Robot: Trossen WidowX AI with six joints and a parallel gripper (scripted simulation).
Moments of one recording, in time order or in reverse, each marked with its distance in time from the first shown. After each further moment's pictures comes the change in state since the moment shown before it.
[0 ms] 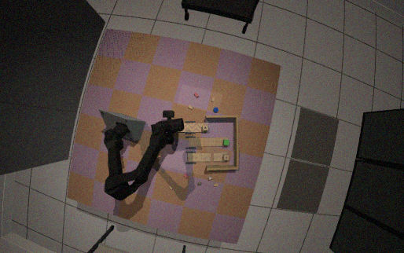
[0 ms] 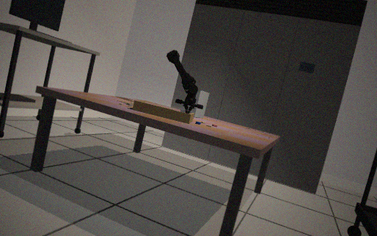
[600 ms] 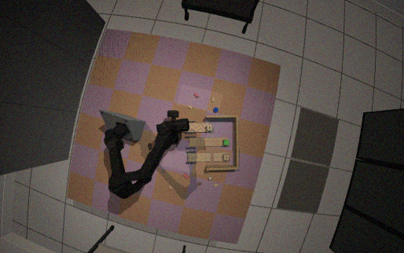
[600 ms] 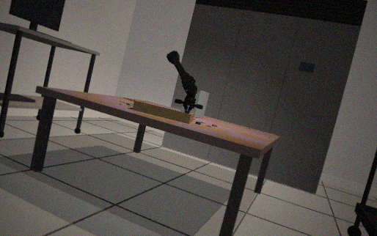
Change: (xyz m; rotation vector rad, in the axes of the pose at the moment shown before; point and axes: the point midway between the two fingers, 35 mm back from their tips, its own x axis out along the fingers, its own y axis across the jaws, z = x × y) arm 0.000 0.000 0.026 0.000 0.002 0.000
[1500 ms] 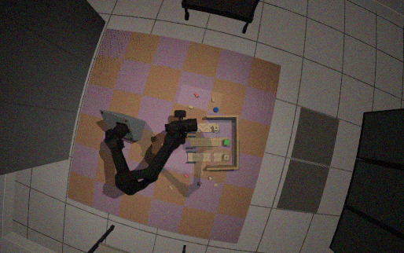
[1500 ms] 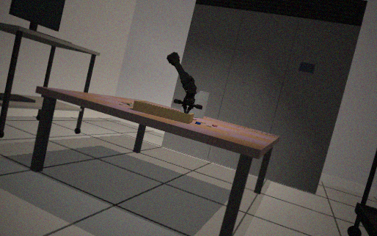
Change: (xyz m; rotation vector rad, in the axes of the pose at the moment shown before) arm 0.001 0.000 0.039 0.001 0.002 0.001
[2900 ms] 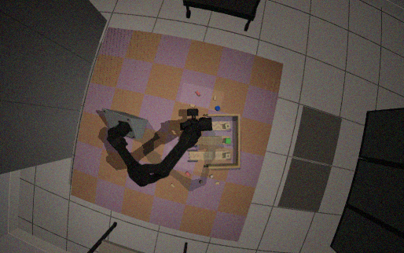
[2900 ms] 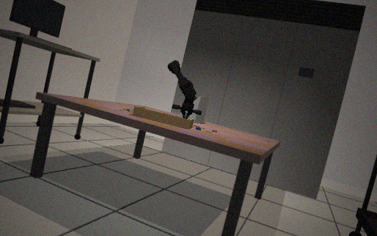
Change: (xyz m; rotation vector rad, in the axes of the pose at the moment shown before) arm 0.000 0.001 0.062 0.002 0.007 0.004
